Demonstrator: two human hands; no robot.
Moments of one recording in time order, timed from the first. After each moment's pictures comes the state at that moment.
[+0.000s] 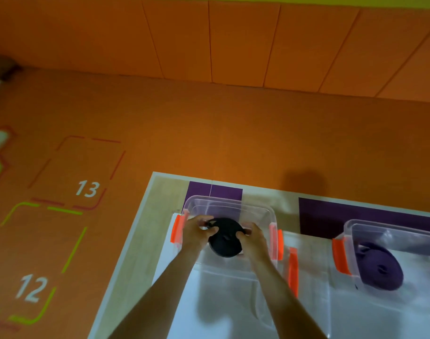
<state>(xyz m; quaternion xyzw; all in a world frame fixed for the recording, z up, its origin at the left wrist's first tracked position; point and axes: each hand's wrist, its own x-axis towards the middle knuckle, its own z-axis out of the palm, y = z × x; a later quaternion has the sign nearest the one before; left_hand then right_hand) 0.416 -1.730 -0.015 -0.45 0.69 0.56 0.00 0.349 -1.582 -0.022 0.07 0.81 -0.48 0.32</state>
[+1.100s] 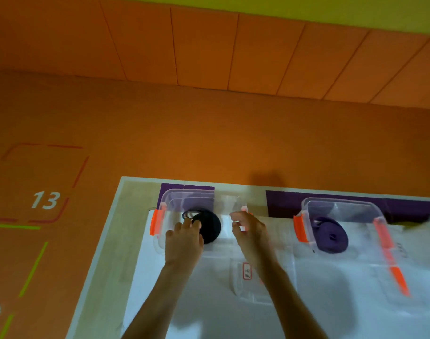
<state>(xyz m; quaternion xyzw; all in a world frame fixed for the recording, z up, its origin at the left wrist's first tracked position) 0.461 -1.689 0.023 -0.20 0.97 0.12 0.04 0.382 -1.513 0.048 -0.15 0.89 -0.41 0.10</state>
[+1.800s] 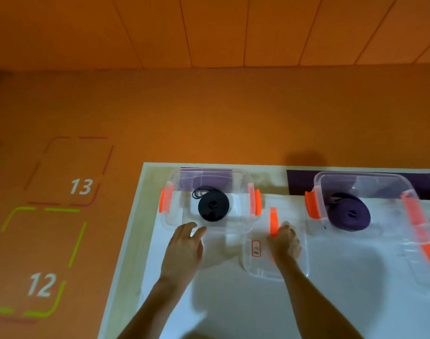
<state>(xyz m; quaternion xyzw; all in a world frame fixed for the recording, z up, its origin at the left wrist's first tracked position) 0.538 -1.653 0.034 -0.18 0.97 0.17 0.04 0.390 -1.426 -0.081 0.11 0.95 -0.21 0.19</state>
